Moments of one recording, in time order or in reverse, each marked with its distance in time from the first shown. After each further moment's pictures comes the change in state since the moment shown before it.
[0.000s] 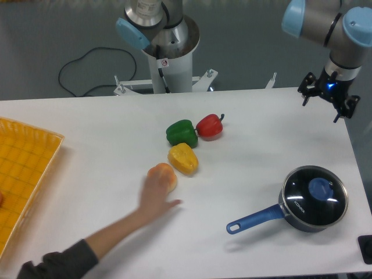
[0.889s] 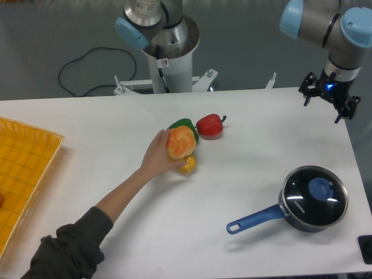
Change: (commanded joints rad) arm 0.011 0.008 -0.024 0.025 0.020 0.023
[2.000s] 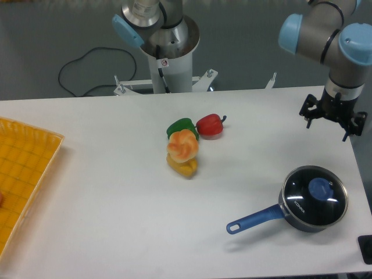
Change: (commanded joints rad) arm -0.155 -0.089 0.149 0.087 -0.008 -0.229
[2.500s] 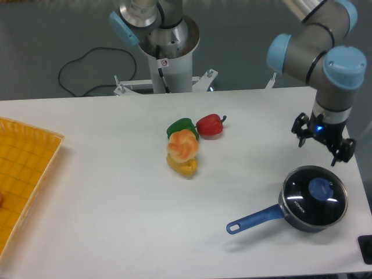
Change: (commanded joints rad) arm -0.095 -0.115 0.078 -0.009 0.005 0.124
